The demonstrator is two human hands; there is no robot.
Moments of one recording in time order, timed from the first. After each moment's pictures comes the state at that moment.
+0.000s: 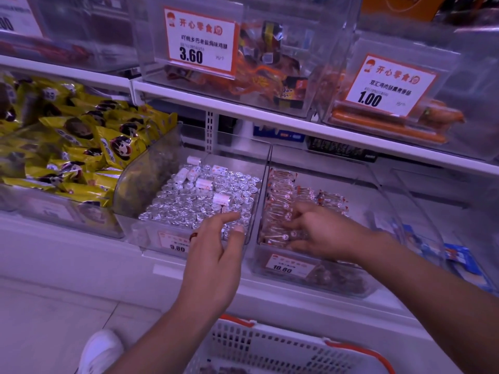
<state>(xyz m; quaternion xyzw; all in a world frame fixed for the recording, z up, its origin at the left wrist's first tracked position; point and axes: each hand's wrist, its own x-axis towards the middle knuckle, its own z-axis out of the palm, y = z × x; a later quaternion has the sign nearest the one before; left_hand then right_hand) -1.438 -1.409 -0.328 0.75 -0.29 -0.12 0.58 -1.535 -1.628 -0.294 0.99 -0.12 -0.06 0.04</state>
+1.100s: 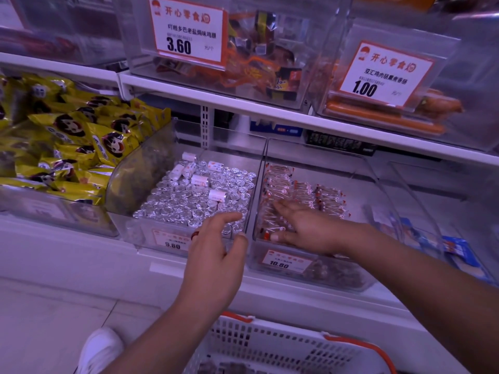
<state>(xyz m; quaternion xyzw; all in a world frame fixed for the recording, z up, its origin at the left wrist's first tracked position) -1.440 -1.418 -0.338 0.75 -0.32 -0.10 0.56 -1.523 -1.622 -0.302 0.97 -0.19 -0.14 -0.06</state>
